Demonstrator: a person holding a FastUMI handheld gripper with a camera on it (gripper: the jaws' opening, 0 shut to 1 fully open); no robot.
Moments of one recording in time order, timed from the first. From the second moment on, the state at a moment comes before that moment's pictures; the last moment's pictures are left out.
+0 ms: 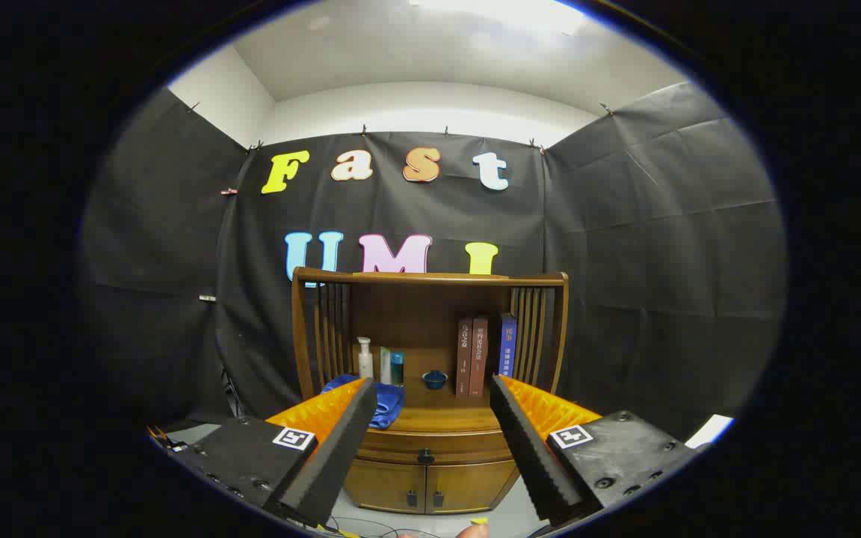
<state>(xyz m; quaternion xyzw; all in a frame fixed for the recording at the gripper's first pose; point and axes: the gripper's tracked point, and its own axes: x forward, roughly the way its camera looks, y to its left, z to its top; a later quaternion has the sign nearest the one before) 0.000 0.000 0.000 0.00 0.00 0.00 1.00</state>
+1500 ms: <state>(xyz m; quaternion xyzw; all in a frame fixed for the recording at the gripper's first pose) 0.033 0.008 -0.071 -0.03 -0.01 0.00 1.00</state>
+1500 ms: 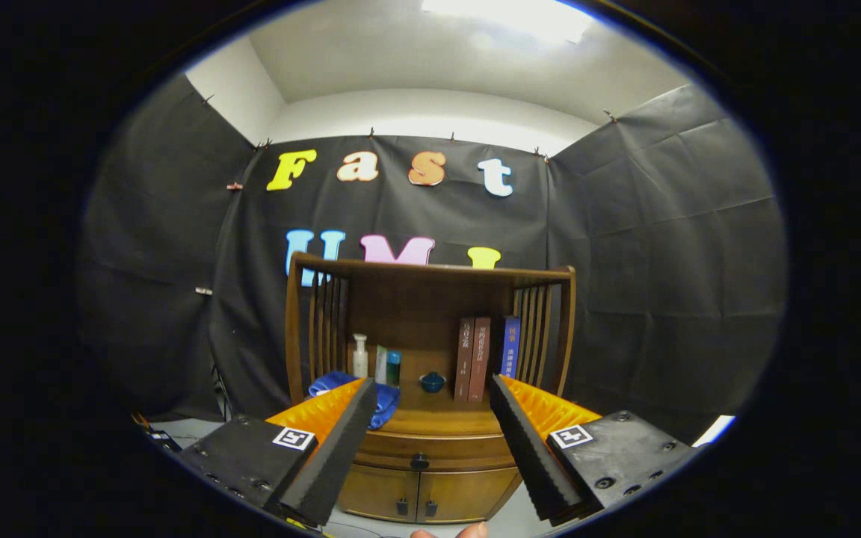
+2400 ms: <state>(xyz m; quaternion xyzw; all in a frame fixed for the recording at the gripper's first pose) 0.208 0.013 -0.375 0.02 0.15 -0.01 0.99</state>
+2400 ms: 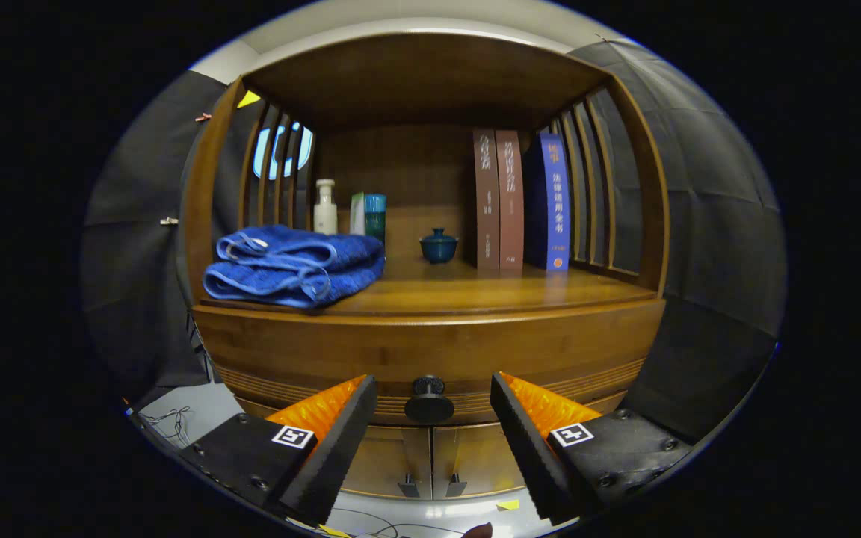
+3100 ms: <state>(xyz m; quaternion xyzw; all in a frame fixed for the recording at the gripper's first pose) 0.207 0.018 -0.404 0.03 0.18 0.00 0.98</state>
